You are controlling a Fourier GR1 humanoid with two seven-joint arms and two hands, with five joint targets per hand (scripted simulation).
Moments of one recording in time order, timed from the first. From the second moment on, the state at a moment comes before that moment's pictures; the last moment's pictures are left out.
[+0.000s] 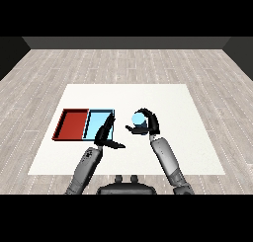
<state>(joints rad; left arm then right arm) -0.20 0.00 -0.28 -1.40 0.13 0.05 -0.22 -0.38 0.00 0.22 -1.45 0.13 -0.31 -0.03</state>
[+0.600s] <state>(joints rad) -0.27 0.00 -0.38 -1.29 0.21 0.16 -0.24 -0.40 0.00 0.25 -1.48 0.14 -0.30 0.00</state>
